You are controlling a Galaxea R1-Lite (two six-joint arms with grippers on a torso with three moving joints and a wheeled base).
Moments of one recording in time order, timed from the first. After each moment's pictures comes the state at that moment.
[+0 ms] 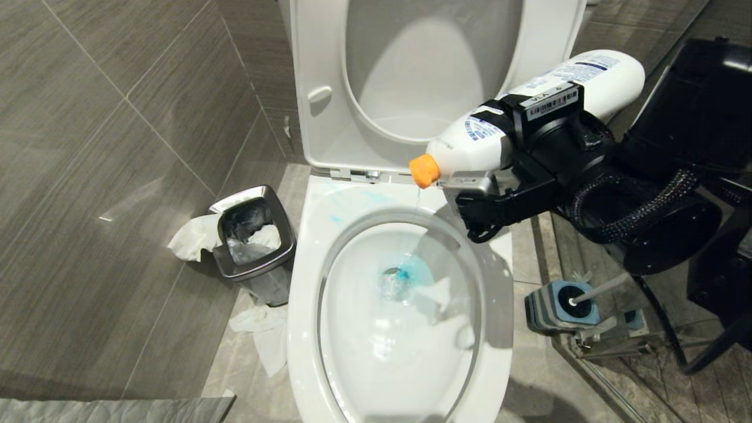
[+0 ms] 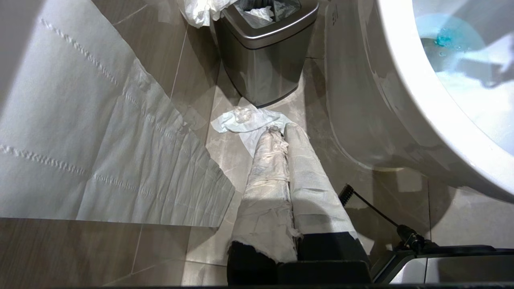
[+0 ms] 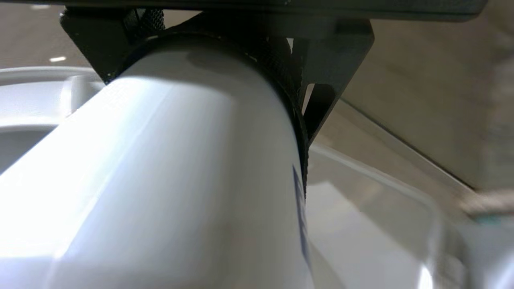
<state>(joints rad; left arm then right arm) -0.01 0.00 -0.02 0.05 0.00 0.00 0.76 1.64 -1.10 -0.75 -0.65 -2.05</state>
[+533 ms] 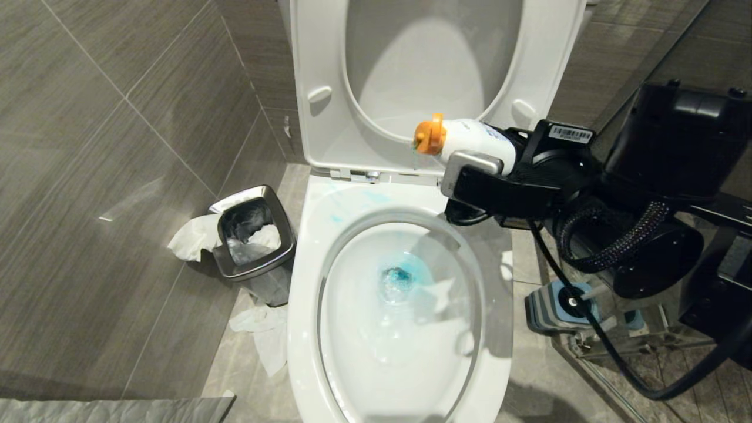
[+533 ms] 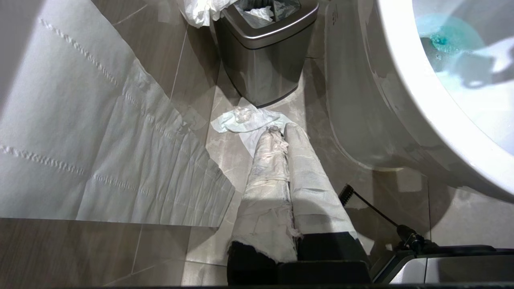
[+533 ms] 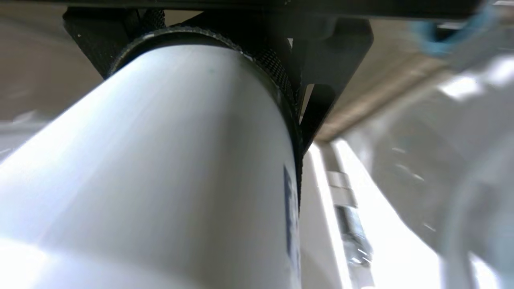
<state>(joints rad) -0.01 0.00 -0.02 0.05 0.00 0.00 0.76 1.64 -1.05 -0.68 -0.65 -1.36</state>
